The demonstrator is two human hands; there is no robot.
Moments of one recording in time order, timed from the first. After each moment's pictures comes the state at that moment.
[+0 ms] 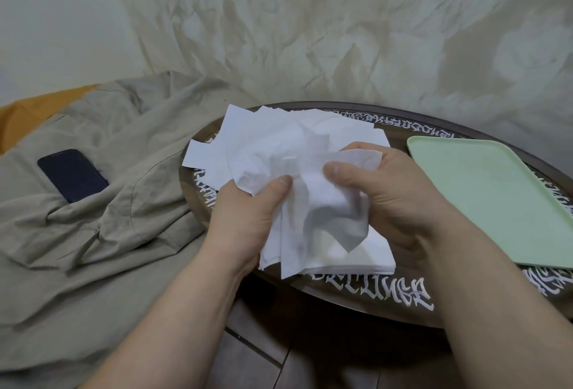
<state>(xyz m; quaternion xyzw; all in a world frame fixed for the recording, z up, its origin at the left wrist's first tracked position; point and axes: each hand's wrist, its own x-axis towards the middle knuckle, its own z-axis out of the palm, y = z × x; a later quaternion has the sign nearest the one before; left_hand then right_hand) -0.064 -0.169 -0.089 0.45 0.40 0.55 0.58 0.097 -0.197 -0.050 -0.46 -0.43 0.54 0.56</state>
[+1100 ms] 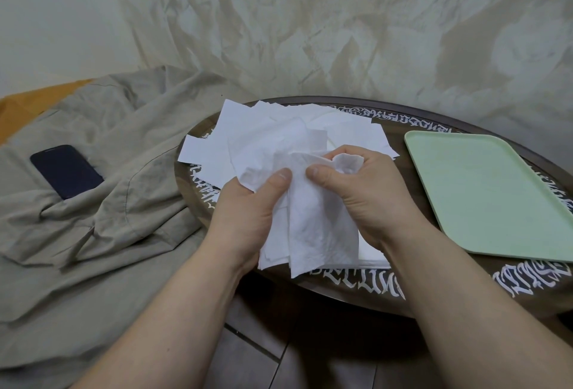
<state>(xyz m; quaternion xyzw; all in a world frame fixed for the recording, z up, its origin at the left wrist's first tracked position) -0.060 -0.170 -0.093 0.44 0.38 0.53 0.62 0.082 -0.191 -0.065 -0.54 -0.45 0.43 0.56</state>
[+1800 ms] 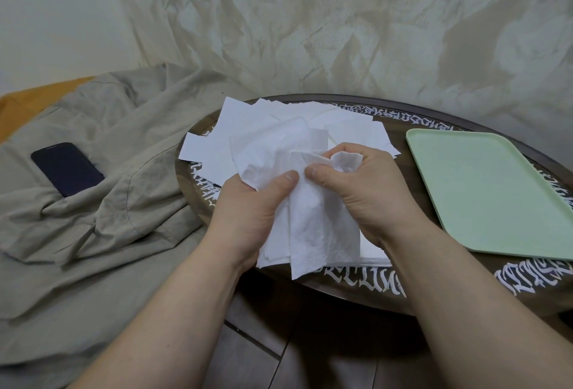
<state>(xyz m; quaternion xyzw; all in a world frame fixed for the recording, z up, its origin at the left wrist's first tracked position) -0.060 -0.172 -0.091 0.43 0.37 0.53 0.63 0.080 -0.191 -0.065 -0.55 -0.46 0.41 0.56</state>
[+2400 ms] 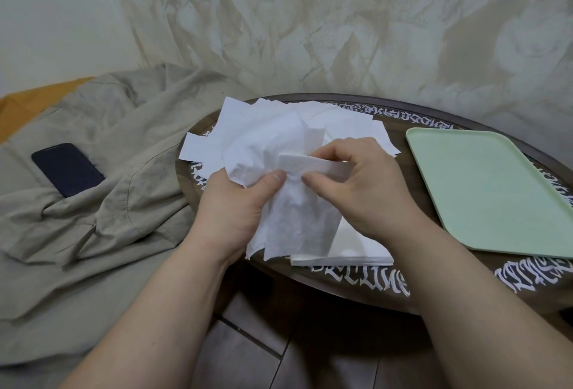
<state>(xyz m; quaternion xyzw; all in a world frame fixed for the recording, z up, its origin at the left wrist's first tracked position) -0.077 -0.166 -0.088 0.49 0.41 0.53 0.56 0.086 -0.188 -0.069 -0.62 -0.66 0.14 0.41</state>
